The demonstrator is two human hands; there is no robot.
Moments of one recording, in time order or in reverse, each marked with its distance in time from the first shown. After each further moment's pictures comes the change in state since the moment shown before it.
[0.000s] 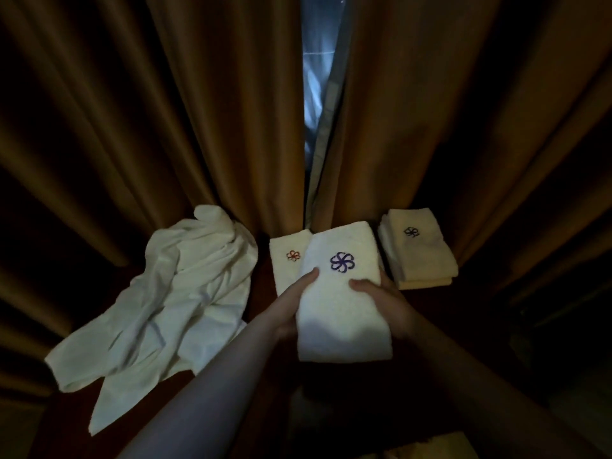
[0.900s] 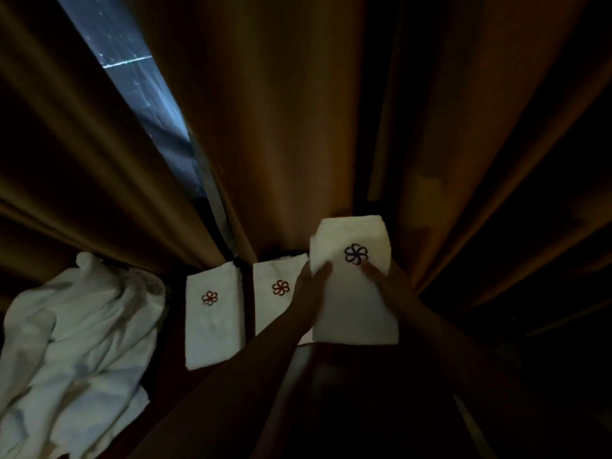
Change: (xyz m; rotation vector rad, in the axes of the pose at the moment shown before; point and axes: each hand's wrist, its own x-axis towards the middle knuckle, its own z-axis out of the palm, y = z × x) left_hand 0.262 -0.002 0.216 0.417 0.349 0.270; right_hand 0.179 -0.115 -0.241 -0.270 0.133 -0.138
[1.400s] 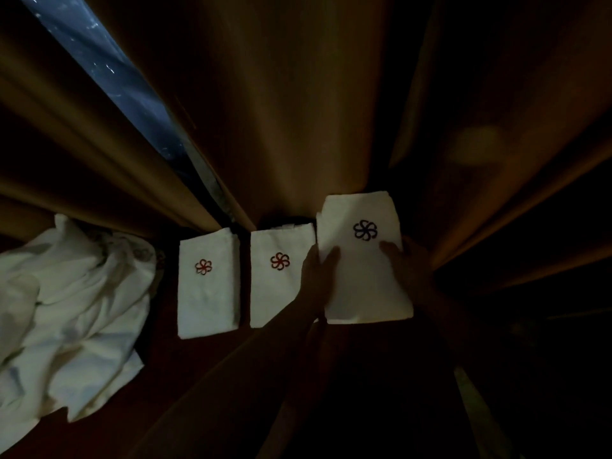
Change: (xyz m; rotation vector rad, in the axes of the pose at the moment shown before) left_hand 0.063 -0.053 0.023 0.041 0.158 -0.128; right_hand 0.089 0.060 -0.019 -0.179 0.079 0.141
